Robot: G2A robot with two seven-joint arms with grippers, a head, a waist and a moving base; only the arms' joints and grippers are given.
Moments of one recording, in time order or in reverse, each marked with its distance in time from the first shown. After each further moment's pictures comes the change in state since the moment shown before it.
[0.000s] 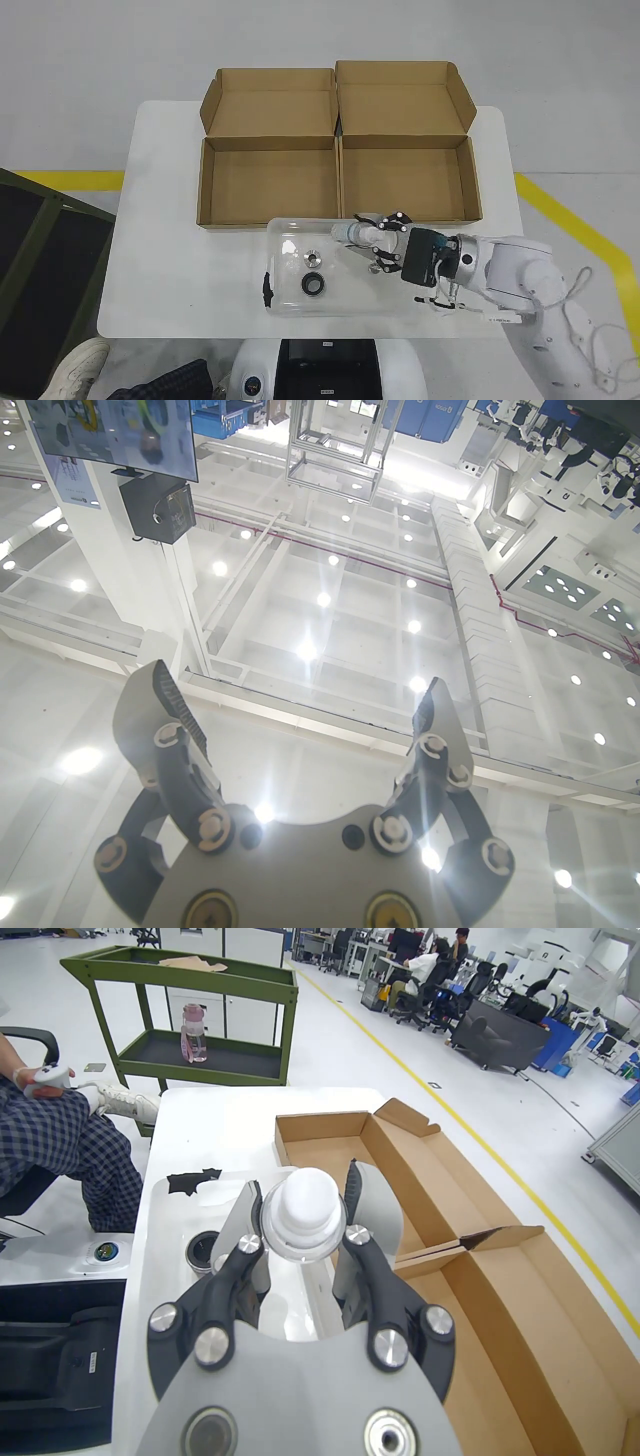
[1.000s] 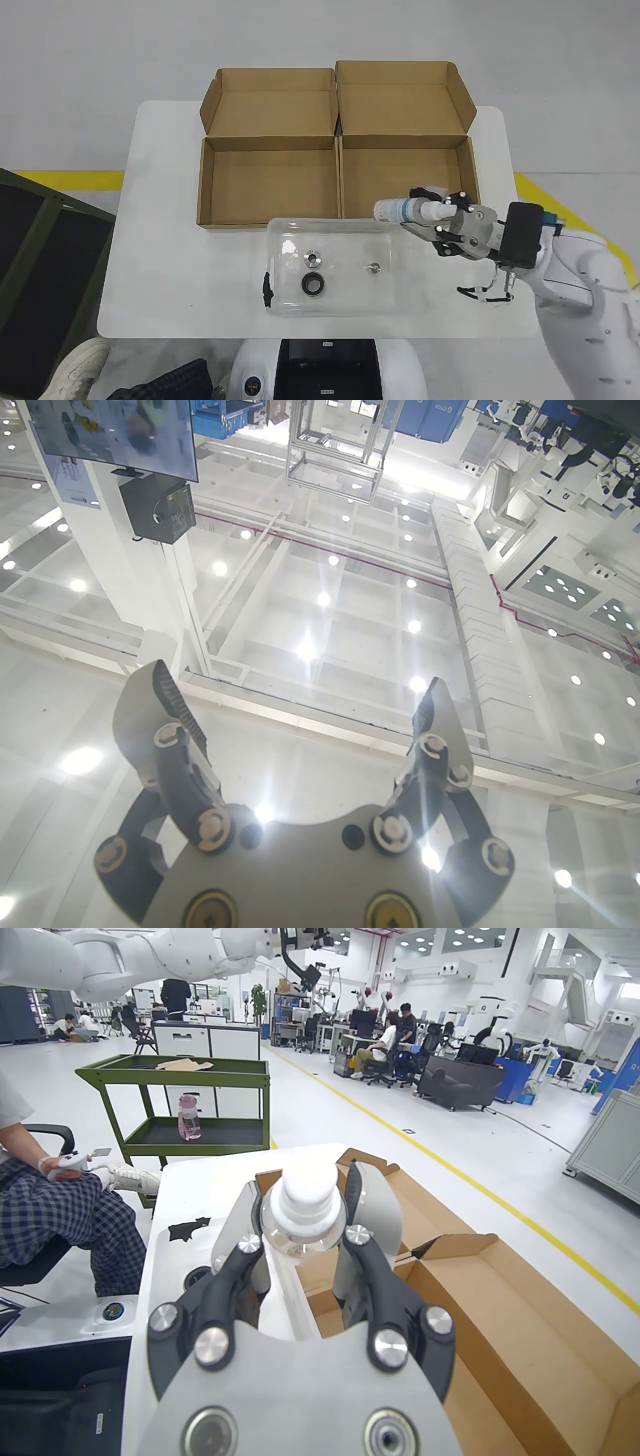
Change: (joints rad) left arm 0.000 0.000 0.000 0.000 0.000 0.000 0.000; right arm -0.043 0.038 0.204 0.053 0.252 -0.095 -0.101
